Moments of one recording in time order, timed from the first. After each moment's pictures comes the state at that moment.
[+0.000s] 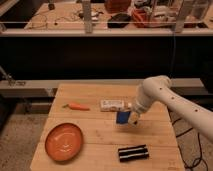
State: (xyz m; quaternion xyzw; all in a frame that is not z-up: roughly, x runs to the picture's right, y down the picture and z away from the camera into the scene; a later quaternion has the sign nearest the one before) arm 0.150 0.137 0.785 0.08 -0.34 -0.92 0.19
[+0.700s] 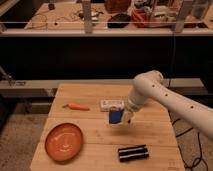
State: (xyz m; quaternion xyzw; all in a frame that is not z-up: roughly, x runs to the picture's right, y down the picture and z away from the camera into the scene) arm 0.105 0.124 0.749 0.10 -0.34 -0.93 0.15
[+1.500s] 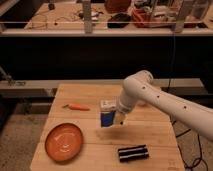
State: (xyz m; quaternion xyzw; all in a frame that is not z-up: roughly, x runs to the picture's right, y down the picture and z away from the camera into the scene) arm 0.055 0.129 0.731 0.11 -0.33 -0.93 0.11
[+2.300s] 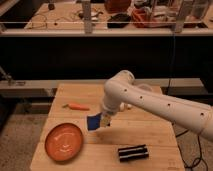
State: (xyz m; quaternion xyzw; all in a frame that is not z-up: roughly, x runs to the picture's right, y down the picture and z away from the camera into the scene) arm -0.020 0.136 0.711 0.12 -0.32 -0.94 0.06
